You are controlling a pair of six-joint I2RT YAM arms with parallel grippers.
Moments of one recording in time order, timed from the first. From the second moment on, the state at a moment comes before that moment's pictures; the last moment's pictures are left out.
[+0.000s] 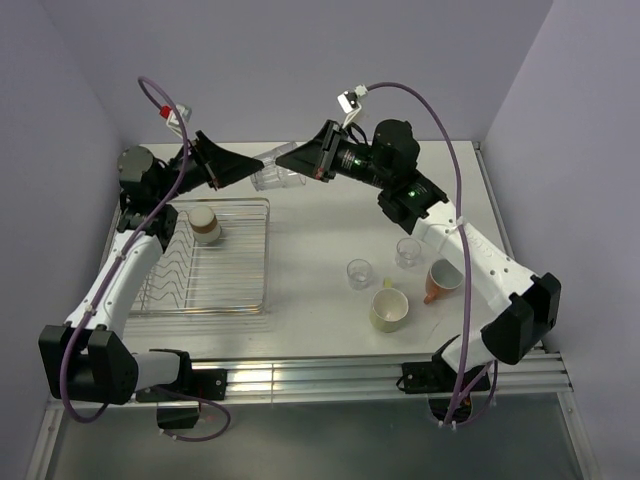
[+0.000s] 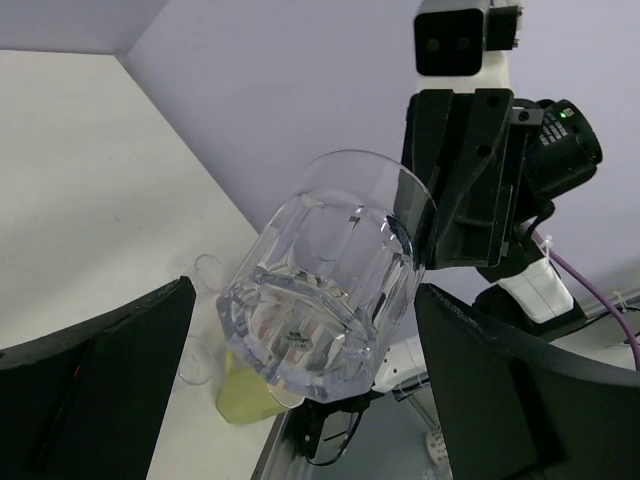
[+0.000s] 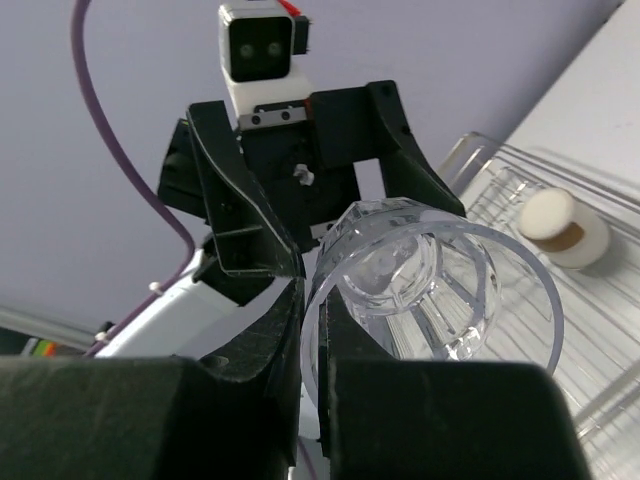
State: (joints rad) left arm -0.11 1.26 1.09 0.40 0.95 -1.04; right arm 0.62 1.45 1.47 0.04 -0.50 0.91
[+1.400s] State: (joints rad) left arm -0.17 1.28 1.08 0.29 0.93 -0.99; right arm 0.54 1.49 1.26 0.44 -0.56 1.16
